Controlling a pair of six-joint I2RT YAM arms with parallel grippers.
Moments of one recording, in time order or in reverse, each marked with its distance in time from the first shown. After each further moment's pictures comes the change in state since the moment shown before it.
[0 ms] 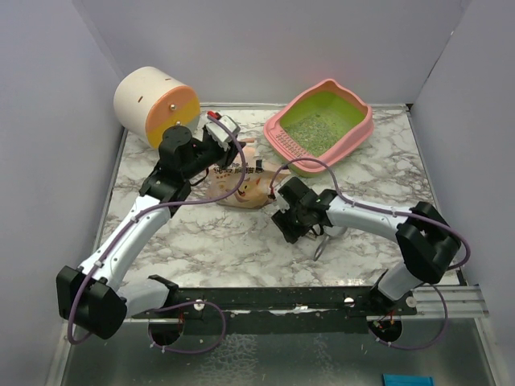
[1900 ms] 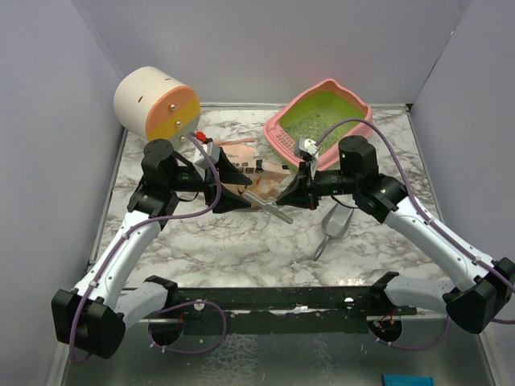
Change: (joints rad) left arm 0.102 -0.155 -0.155 0.071 0.892 -0.353; right arm -0.184 -0.402 0.148 0.199 -0.774 -0.124
